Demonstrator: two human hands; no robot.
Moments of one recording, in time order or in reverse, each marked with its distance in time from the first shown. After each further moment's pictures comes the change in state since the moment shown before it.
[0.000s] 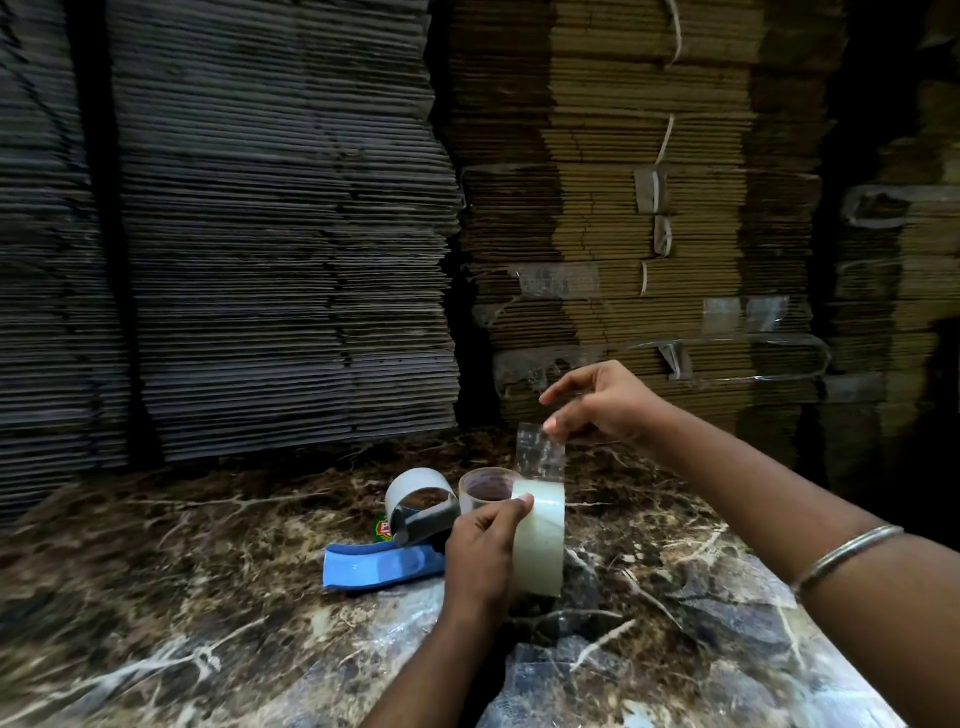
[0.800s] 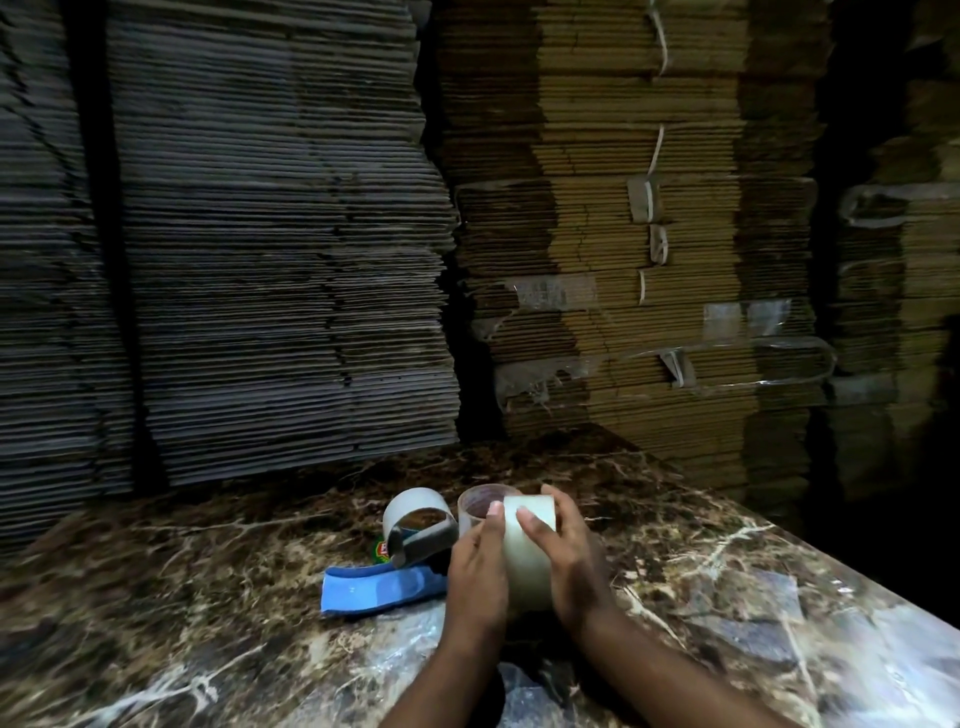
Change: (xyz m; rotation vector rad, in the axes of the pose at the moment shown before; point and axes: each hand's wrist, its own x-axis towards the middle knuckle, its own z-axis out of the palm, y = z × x) left_hand -0.003 0.002 0.008 -0.186 0.070 -0.146; right_hand -0.064 0.078 0.115 0.453 0.327 0.007
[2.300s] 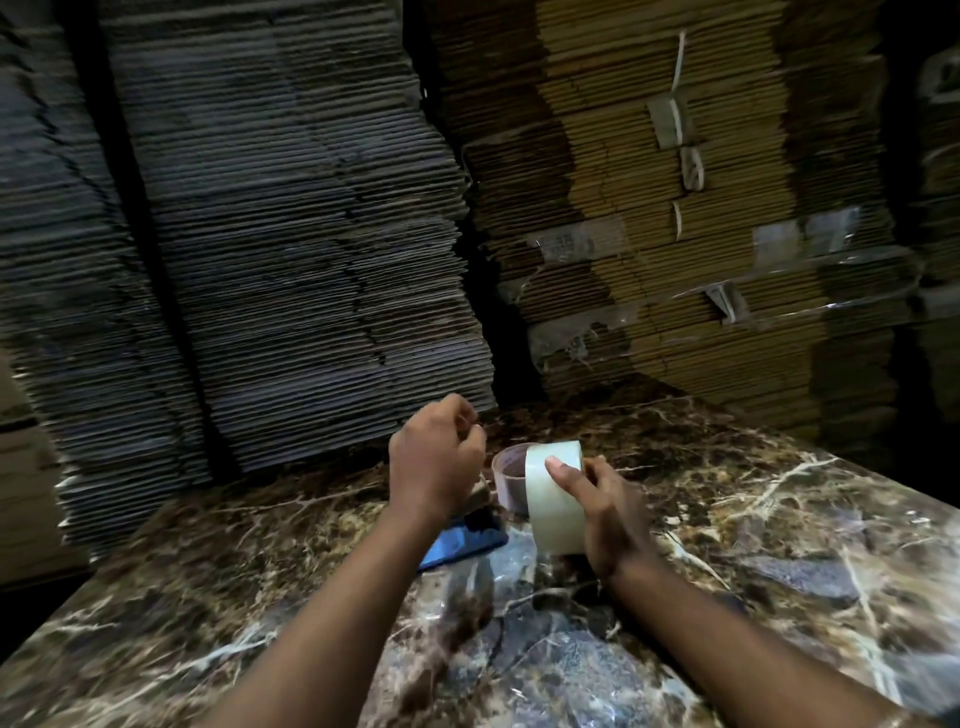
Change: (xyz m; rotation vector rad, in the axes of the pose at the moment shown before) left_hand 0.061 0.062 -0.042 1.254 0.216 0.679; right_hand -0.001 0.003 -0.007 -0.001 0.025 0.029
